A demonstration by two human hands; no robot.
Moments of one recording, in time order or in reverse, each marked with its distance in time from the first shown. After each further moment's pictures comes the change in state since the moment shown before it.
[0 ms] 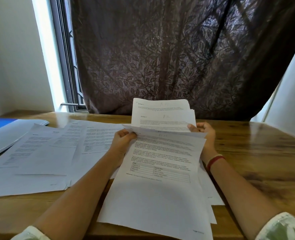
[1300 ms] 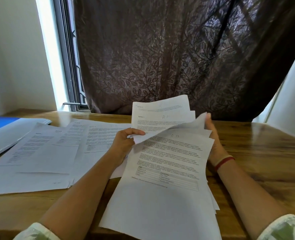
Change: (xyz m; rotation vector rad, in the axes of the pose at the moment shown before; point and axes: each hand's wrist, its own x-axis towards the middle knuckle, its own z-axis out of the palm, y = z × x) left_hand 0.017 -0.012 -0.010 0.026 -0.054 0.049; right_hand 0.001 -0.012 -0.018 0.458 -0.454 0.382
